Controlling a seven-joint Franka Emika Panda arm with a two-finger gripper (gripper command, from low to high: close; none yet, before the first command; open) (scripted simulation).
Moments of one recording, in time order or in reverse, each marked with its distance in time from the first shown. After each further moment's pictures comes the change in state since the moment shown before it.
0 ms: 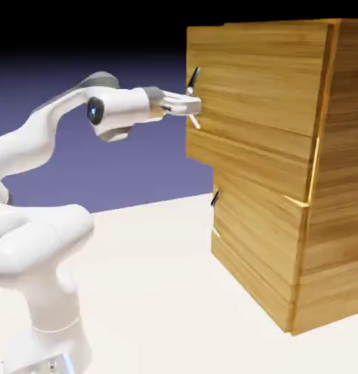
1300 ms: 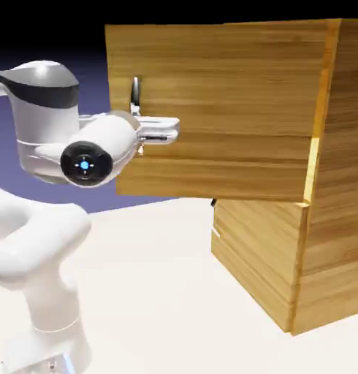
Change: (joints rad) arm 0.164 0.540 -1.298 -0.126 -0.995 -1.152 -0.632
